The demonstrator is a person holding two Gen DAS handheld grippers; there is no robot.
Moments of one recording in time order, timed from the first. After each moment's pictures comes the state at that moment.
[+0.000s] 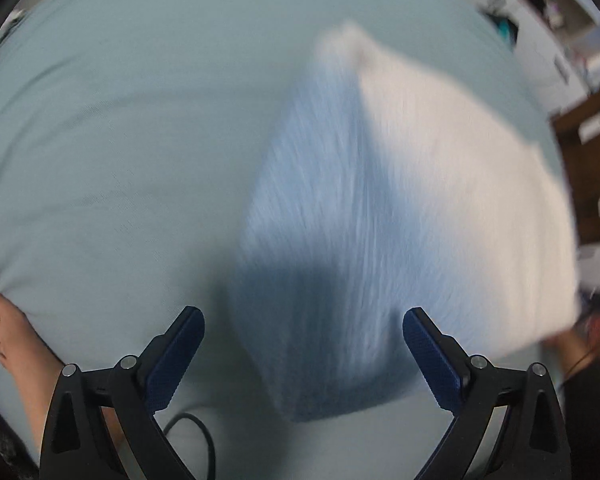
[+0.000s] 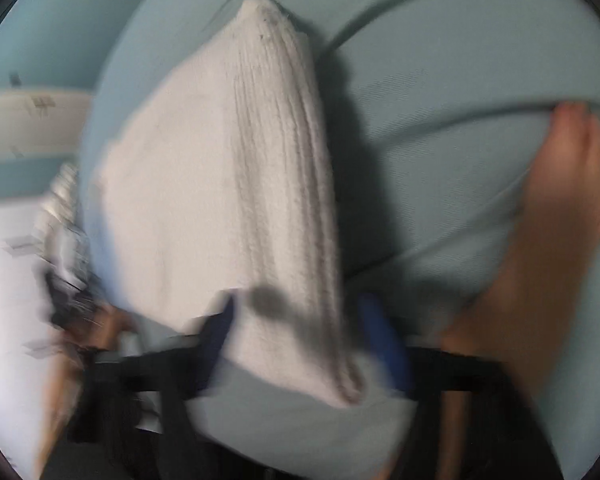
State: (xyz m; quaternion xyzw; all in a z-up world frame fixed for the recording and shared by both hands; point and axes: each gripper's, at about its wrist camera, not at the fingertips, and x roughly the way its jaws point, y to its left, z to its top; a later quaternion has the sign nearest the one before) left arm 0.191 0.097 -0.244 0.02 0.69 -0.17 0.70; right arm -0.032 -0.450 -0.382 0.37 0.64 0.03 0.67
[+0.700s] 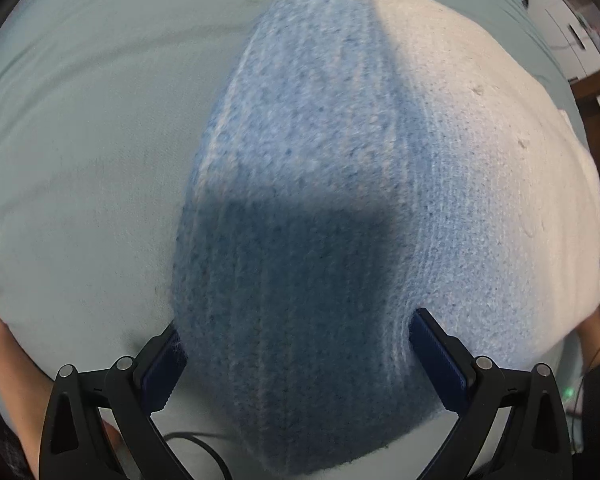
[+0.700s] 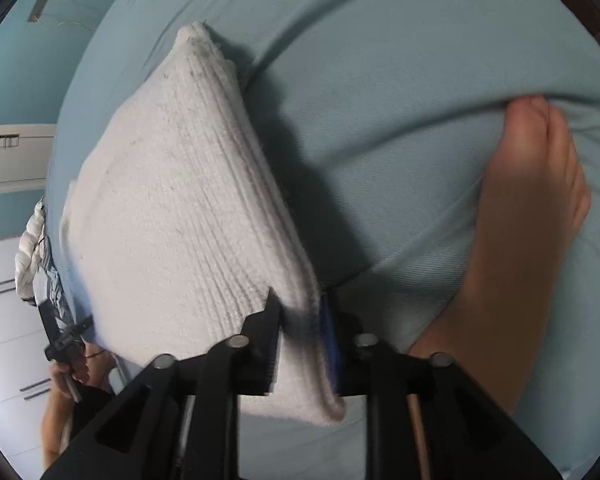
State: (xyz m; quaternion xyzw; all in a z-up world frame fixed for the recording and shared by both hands) left arm 0.202 0.097 -0.292 0.02 0.72 -0.17 0.67; right arm -0.070 -0.483 -0.342 0.36 0.66 -0.06 0.66
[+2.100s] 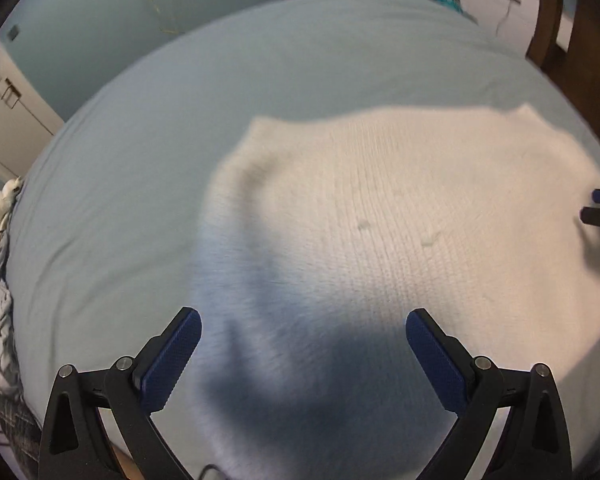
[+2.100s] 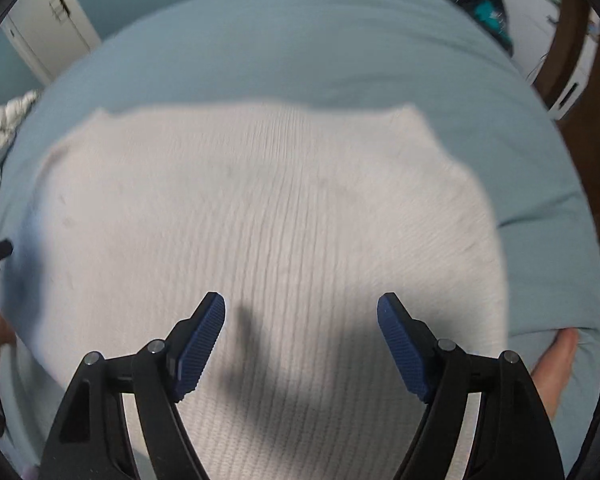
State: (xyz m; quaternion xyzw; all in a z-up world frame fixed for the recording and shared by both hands) left arm 0.200 -0.005 -0.230 0.20 0.55 -0.18 0.79; right arm -0.037 -0.295 -0.316 0.06 0.60 -0.04 0.80
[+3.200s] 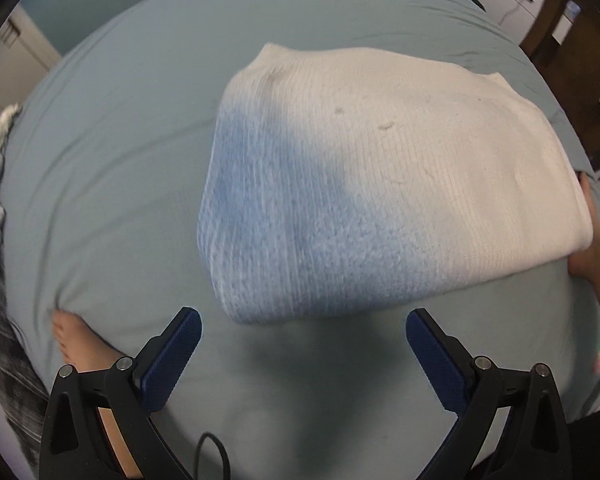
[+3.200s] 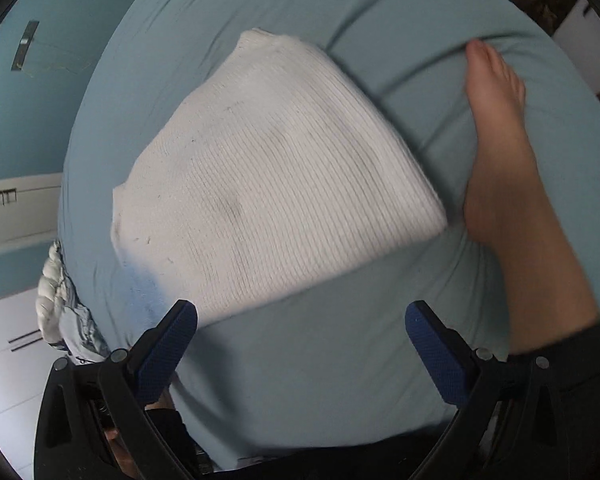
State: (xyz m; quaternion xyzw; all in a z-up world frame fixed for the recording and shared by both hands) left arm 0.130 0.045 -0.186 0.13 0.64 -0.17 0.73; right arm -0.196 -0.342 -0.215 0.43 0.63 -0.14 0.64
